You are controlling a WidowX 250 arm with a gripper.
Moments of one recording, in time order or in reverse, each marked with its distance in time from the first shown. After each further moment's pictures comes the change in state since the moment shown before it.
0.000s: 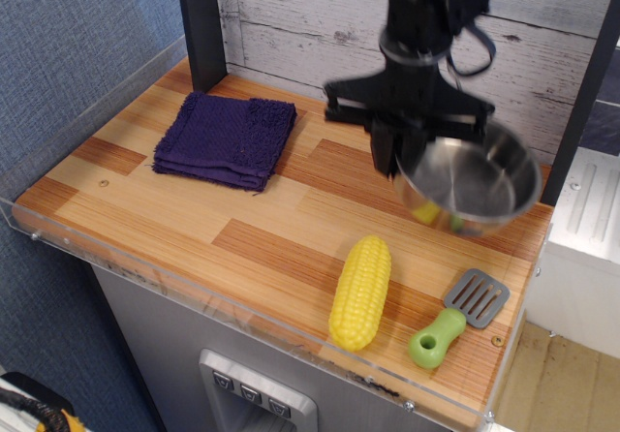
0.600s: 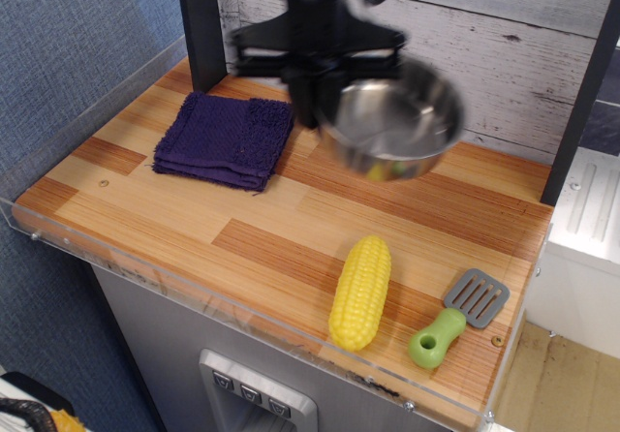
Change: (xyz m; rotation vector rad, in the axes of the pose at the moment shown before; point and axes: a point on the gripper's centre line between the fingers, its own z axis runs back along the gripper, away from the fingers) arm 0.000 0.069 0.023 0.030 0.020 0.145
